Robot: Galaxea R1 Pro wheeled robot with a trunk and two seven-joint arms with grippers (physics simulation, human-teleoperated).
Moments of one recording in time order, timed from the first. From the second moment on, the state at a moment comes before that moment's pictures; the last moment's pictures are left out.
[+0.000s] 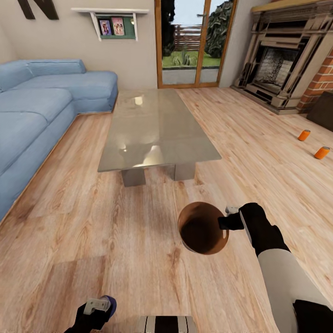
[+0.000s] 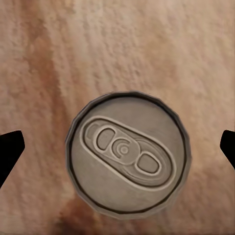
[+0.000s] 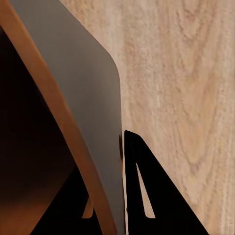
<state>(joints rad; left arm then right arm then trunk) -0.40 0.14 -0.27 -0.24 0.22 -0.33 -0.12 -0.85 -0.05 -0.15 -0.88 0.34 1.04 0.48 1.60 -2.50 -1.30</state>
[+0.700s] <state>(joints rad) -0.40 0.14 -0.27 -0.24 0.22 -0.32 -0.12 -0.85 -0.06 -0.15 -0.89 0.34 1.04 0.48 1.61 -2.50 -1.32</state>
